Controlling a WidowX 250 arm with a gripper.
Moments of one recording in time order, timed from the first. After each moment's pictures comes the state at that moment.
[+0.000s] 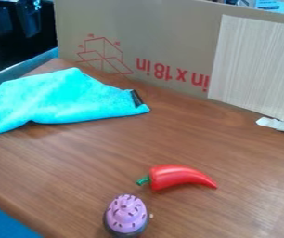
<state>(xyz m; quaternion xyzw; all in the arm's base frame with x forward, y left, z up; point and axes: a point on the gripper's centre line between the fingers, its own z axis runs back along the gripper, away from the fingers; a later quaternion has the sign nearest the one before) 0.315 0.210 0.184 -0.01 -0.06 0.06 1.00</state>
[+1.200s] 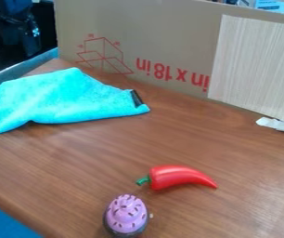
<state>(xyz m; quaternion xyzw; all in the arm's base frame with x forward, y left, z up) 0.345 0.251 0.142 0.05 -0.11 -0.03 0.99</state>
